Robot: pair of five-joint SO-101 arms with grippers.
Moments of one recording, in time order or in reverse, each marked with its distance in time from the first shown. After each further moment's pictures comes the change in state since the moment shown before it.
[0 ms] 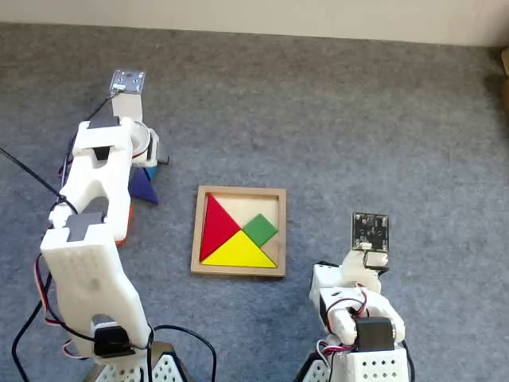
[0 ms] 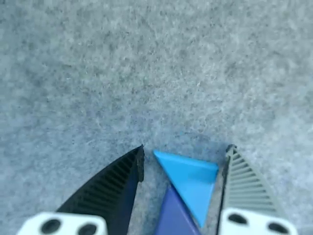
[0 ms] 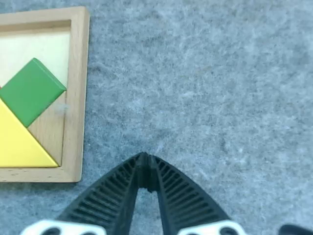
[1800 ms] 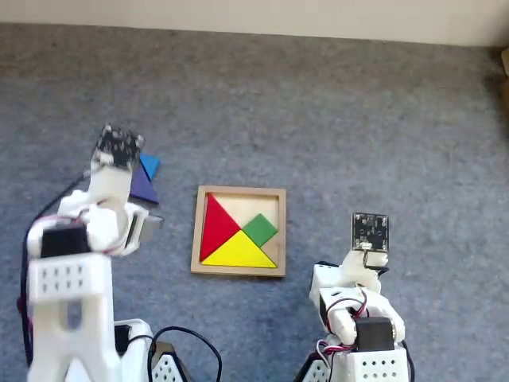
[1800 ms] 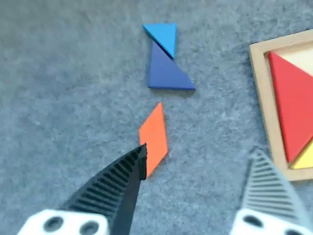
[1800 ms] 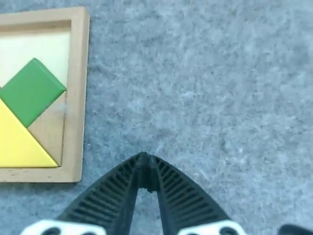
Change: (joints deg) left arm -0.3 -78.6 49.5 20.0 -11.3; right arm 0.0 0.0 0.0 0.0 0.0
